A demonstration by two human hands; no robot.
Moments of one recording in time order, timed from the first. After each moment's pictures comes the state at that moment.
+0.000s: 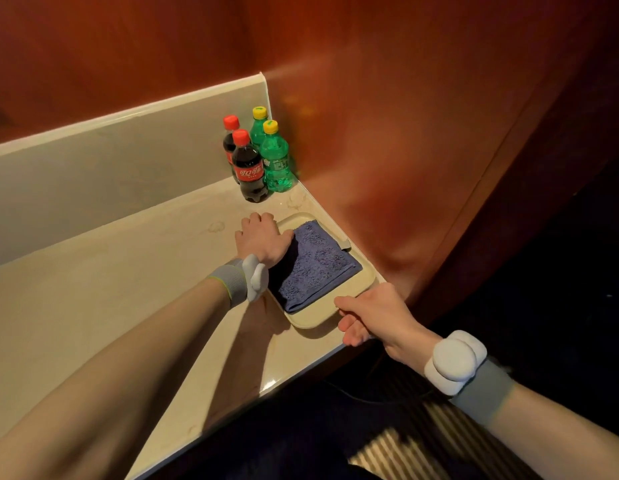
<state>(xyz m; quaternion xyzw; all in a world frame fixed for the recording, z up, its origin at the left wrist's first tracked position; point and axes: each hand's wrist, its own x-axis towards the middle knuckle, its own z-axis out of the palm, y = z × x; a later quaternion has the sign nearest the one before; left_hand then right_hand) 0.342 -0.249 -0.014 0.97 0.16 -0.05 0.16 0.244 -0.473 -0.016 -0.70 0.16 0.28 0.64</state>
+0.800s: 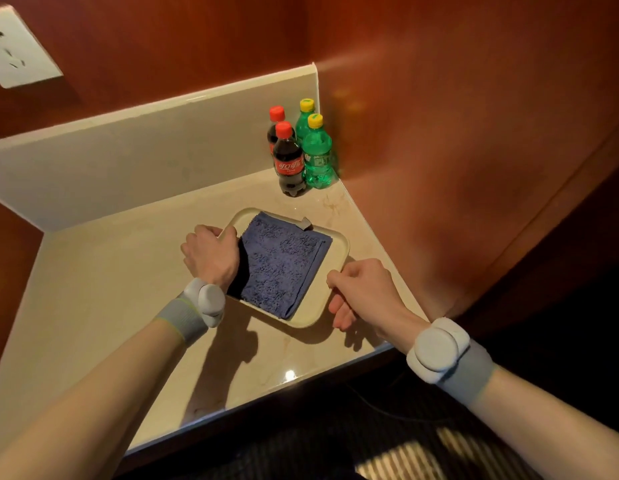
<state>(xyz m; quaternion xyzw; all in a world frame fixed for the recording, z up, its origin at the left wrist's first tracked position) 0.274 -0.170 -0.012 0.81 0.46 0.16 0.32 0.289 -0.431 -0.001 -0.78 -0.02 0.30 0.55</state>
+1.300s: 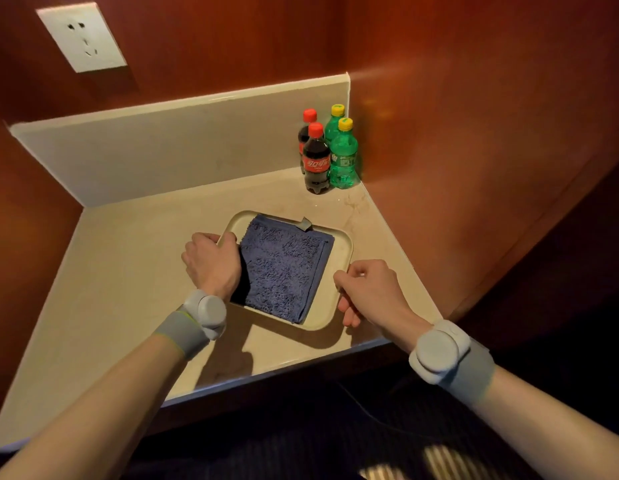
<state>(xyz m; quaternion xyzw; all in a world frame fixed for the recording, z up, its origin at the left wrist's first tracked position) 0.209 -0.170 -0.004 0.77 0.49 0.21 0.35 0.258 -0.423 0.003 -0.82 -0.08 0.25 0.51</state>
